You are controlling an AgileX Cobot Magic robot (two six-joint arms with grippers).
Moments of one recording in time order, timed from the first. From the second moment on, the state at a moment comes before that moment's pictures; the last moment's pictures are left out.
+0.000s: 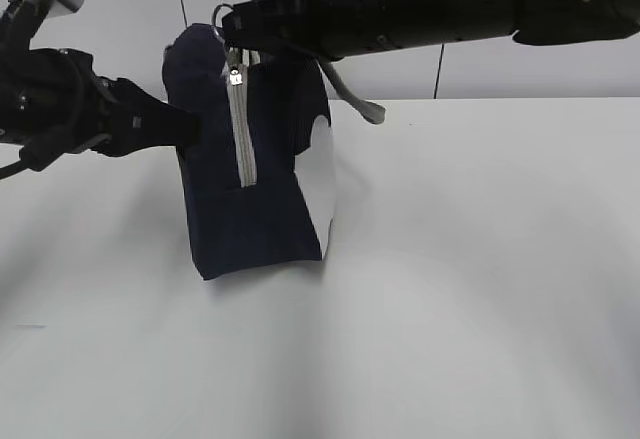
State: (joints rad) left arm -0.20 1.53 -0.92 -1.38 0.69 1.36; right arm 0.53 1.71 -1.31 -1.59 -0.43 1.69
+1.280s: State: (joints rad) left arm -0.20 1.59 -0.93 -1.28 0.60 1.26; right arm 0.53 1.76 -1.37 -1.60 -0.47 1.70
